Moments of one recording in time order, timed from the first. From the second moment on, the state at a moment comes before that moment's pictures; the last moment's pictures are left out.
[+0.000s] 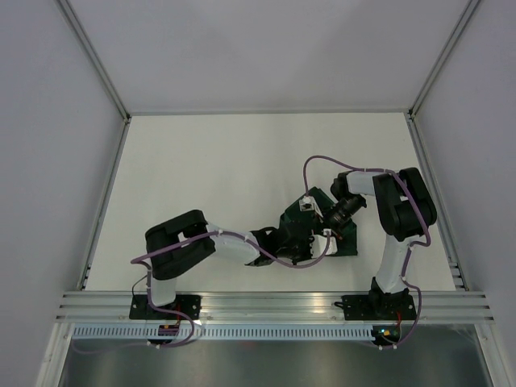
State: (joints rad) left arm -1.20 1.89 0.91 0.38 0.09 0.35; right arm 0.24 1.96 1.04 -1.14 -0.89 -1.24
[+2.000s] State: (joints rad) left arm -0.85 2.28 1.53 -0.37 0.96 -0.03; right arm 0.38 1.16 0.56 -0.54 -0.55 -1.00
